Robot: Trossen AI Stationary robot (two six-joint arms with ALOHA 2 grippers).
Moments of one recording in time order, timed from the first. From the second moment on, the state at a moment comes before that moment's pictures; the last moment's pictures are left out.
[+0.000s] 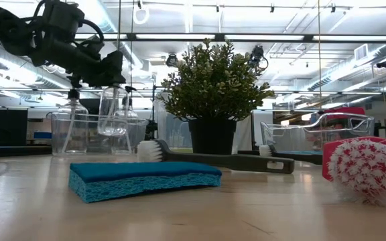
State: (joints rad) left arm 0.56 0.93 0.30 0.54 -0.48 -0.16; right arm -0.24 1.60 1.79 -0.22 0.05 -0.22
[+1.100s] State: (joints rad) left arm 0.56 0.93 0.30 0.42 -0.63 -0.09; right arm -0.24 1.60 1.79 -0.22 0.05 -0.22
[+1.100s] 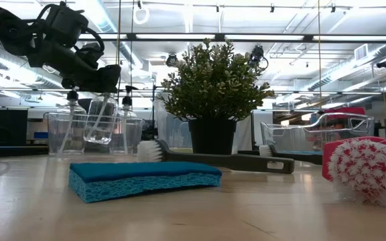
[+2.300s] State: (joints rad) left arm 0.48 0.81 0.30 0.33 -0.65 -0.12; right arm -0.24 1.60 1.79 -0.22 0.05 -0.23
